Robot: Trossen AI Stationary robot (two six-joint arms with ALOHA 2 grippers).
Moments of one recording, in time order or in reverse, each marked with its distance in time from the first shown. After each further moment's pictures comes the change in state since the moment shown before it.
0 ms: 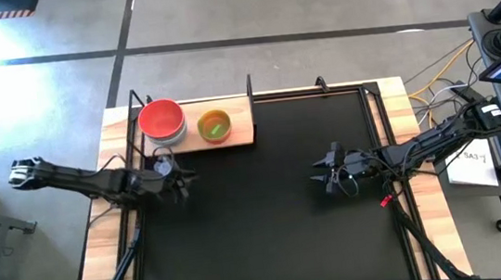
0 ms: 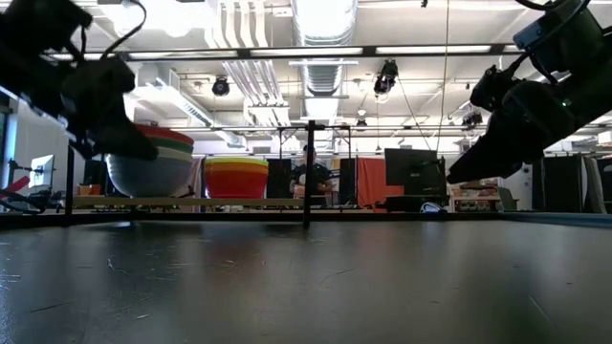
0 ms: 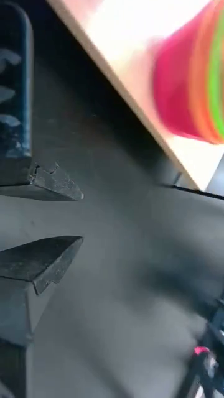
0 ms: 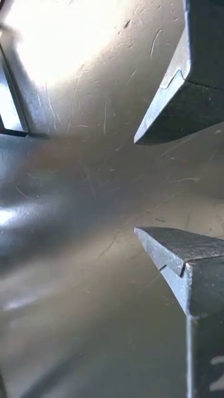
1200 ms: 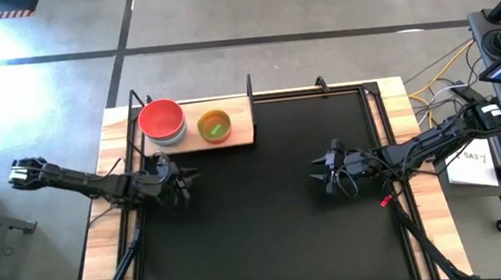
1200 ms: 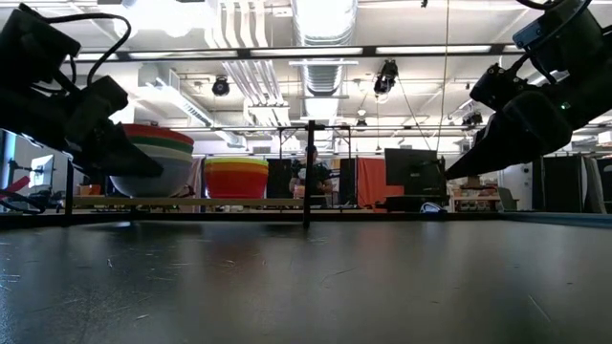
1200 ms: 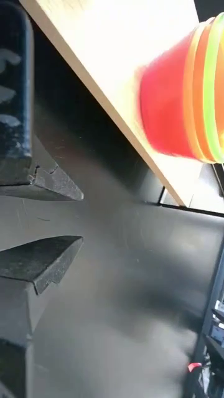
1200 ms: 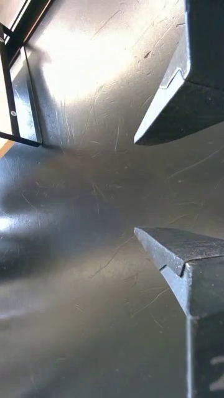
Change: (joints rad) left arm 0.000 0.014 -0.220 0.361 -0.106 0.161; right arm 0.000 0.000 0.005 -0.005 0.053 -0.140
